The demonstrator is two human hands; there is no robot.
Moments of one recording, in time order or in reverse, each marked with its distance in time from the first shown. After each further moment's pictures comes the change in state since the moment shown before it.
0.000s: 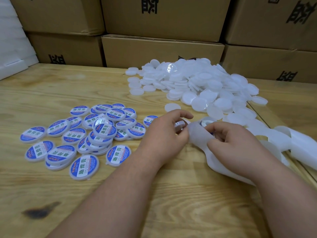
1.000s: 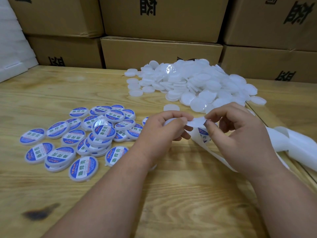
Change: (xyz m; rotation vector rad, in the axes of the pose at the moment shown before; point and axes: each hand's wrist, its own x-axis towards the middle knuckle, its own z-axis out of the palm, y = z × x) left_hand -0.004 0.012 -0.010 -0.532 -0.077 -0.133; right_hand -0.002 -0.008 0.001 0.128 0.419 -0.376
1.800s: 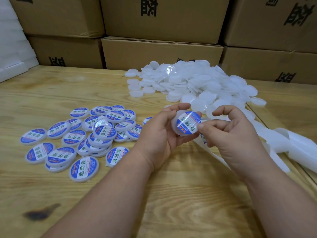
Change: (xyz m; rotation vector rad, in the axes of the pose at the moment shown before) left_hand 0.005 0.003 0.004 -0.587 -0.125 -0.183; right_hand 0.000 -0.012 0.010 0.541 -0.046 0.479
